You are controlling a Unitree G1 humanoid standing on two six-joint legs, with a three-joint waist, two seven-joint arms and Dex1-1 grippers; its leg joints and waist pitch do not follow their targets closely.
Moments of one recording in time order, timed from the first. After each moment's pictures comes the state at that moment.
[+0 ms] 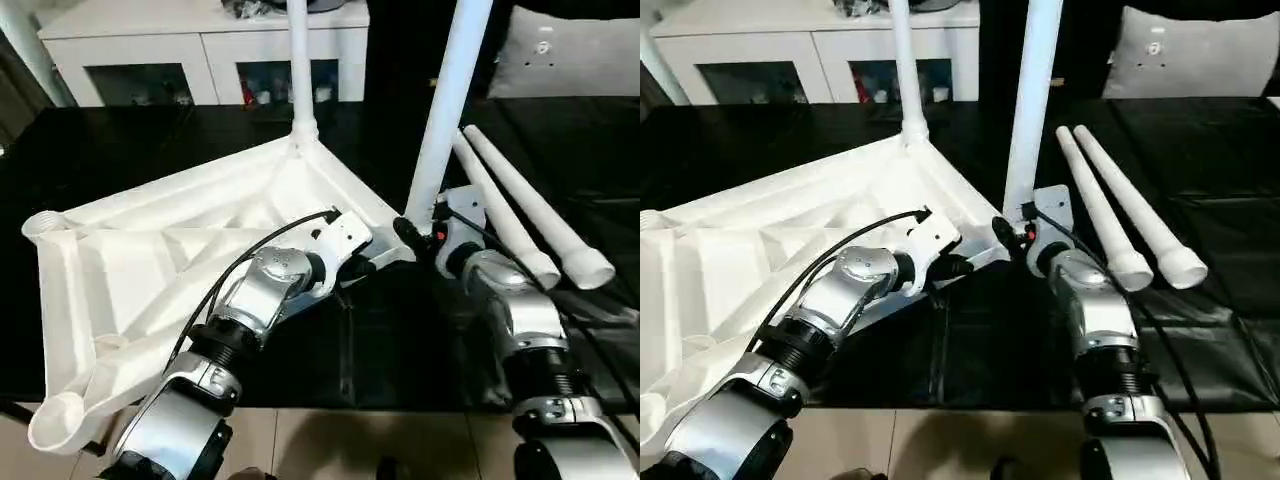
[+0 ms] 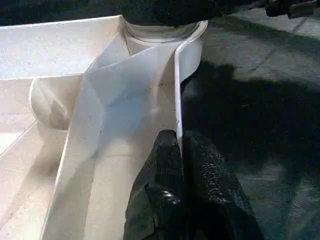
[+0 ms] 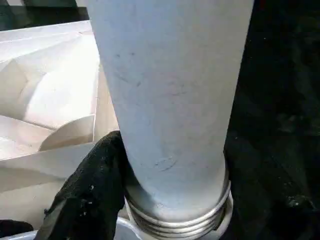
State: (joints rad) left arm -0.70 0.04 -0.28 0.65 0.10 0.28 -0.70; right arm -0.53 -0.17 -0.07 0.45 0.09 0.32 0.38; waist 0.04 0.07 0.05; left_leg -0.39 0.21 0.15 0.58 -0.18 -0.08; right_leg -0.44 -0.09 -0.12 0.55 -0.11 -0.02
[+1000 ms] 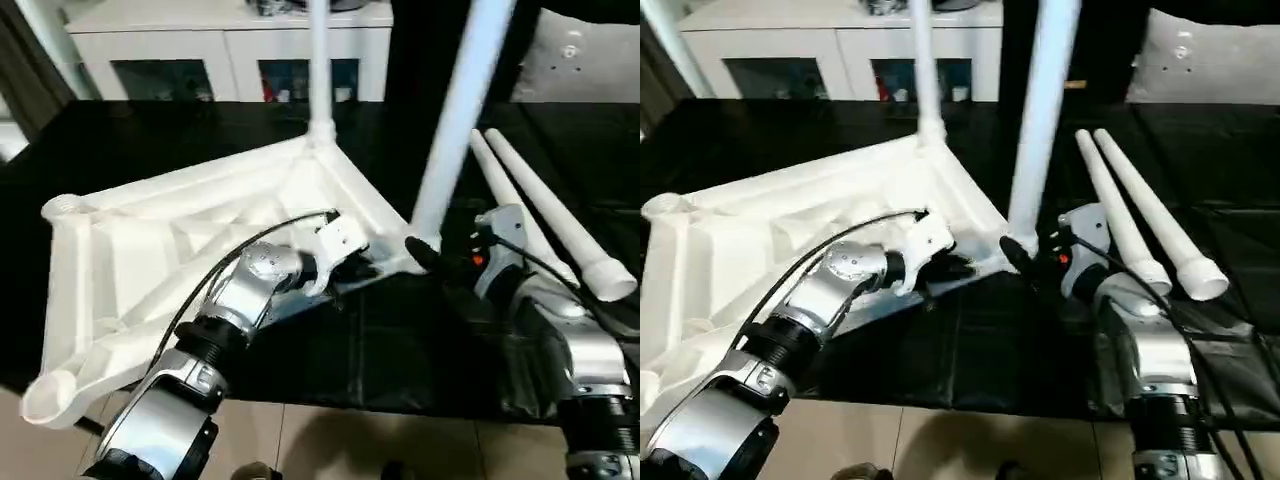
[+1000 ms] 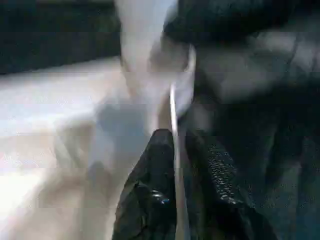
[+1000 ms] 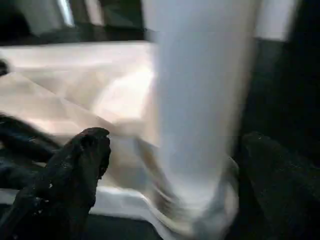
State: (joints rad) left arm -0.71 0.10 -0.30 0.60 0.06 0.11 -0.84; right arm -0.32 -0.33 -0.09 0.16 0.24 0.32 0.64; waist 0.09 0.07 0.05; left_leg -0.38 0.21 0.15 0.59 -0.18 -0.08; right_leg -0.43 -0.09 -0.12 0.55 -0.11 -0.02
